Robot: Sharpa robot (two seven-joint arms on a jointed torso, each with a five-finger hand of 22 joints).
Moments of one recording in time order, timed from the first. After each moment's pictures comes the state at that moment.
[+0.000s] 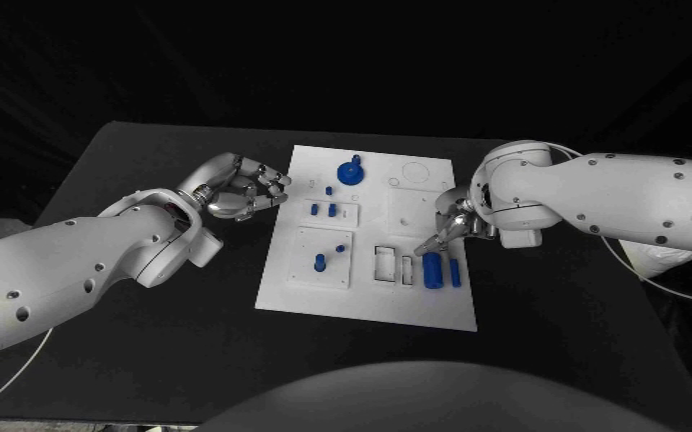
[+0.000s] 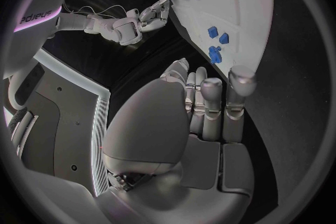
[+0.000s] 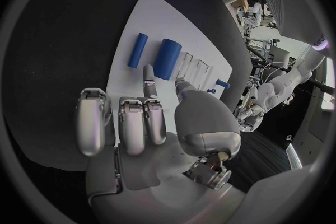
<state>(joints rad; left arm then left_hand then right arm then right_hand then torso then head) 1.22 -0.81 -0.22 1.45 -0.72 -0.30 0.29 1.54 -0.07 0.09 0.29 0.32 0.96 0.11 0.11 0.07 0.84 0.06 0.71 0.38 1.26 0.00 1.18 0.82 0.10 1.30 0.11 0.94 1.31 1.30 -0.98 -0.24 1.67 -1.03 0.35 -0.68 0.90 0.01 0.05 0.20 0.16 1.18 0.05 0.11 0.37 1.47 -0.02 1.57 1.31 1.47 -0.08 1.57 1.31 0.04 1.46 0.03 1.38 1.31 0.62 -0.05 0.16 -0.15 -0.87</state>
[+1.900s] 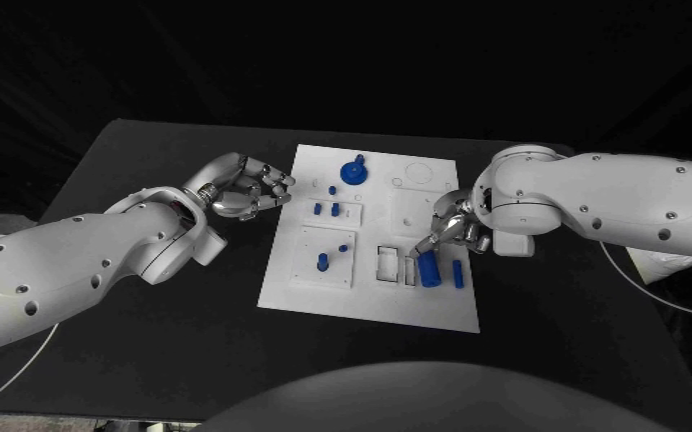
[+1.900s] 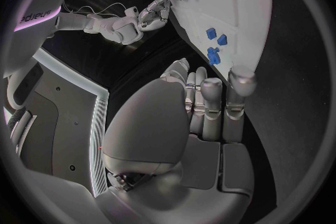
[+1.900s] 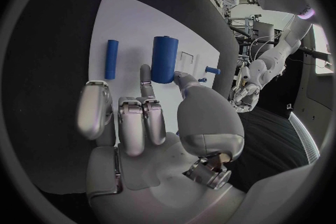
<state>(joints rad) 1.22 -0.80 -0.22 1.44 -0.72 -0.29 0.28 1.54 -0.07 0.10 0.29 0.33 0.96 0.11 0.11 0.07 0.84 0.06 0.71 0.38 1.26 0.00 1.18 0.82 0.10 1.30 0.11 0.94 1.31 1.29 -0.97 -0.24 1.65 -0.81 0.25 -0.66 0.96 -0.01 0.15 0.12 0.63 1.13 0.03 0.19 0.66 1.46 -0.04 1.57 1.31 1.47 -0.08 1.57 1.31 0.06 1.41 0.03 1.24 1.31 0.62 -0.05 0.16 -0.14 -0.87</state>
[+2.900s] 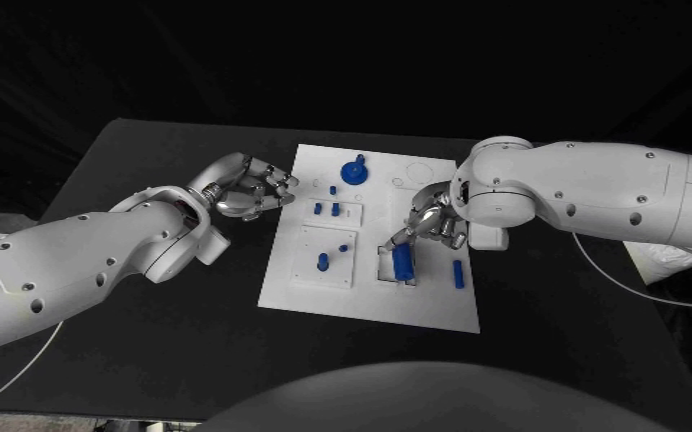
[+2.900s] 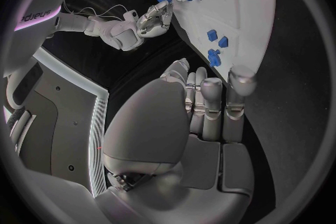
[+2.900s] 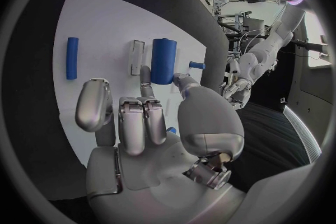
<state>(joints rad) 1.22 -0.79 -0.22 1.43 -0.72 -0.28 0.27 1.54 -0.07 0.10 0.29 0.33 0.96 0.11 0.10 0.07 0.84 0.07 0.71 0.38 1.26 0.00 1.18 0.82 0.10 1.30 0.11 0.94 1.31 1.31 -0.88 -0.24 1.61 -0.71 0.22 -0.66 0.93 0.00 0.17 0.13 0.58 1.09 0.04 0.18 0.69 1.46 -0.04 1.57 1.31 1.47 -0.08 1.57 1.31 0.08 1.38 0.03 1.19 1.31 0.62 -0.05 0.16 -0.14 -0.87</state>
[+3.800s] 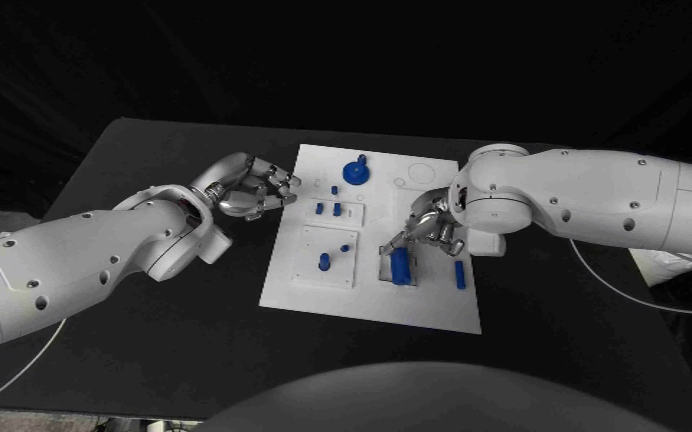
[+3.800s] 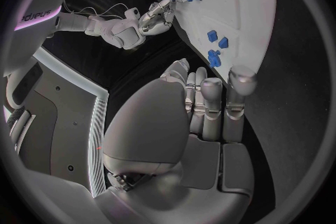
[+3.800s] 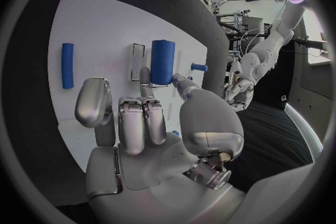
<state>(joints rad) 1.22 -0.79 -0.22 1.43 -0.72 -0.27 0.27 1.54 -0.07 0.10 0.29 0.33 0.96 0.11 0.10 0.07 0.84 0.07 0.71 0.38 1.26 0.00 1.18 0.82 0.10 1.30 0.11 0.93 1.31 1.29 -0.86 -0.23 1.60 -0.70 0.21 -0.66 0.84 0.02 0.27 0.07 0.31 1.07 0.05 0.15 0.68 1.46 -0.02 1.57 1.31 1.46 -0.07 1.57 1.31 0.08 1.37 0.04 1.15 1.31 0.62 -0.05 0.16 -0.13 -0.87</state>
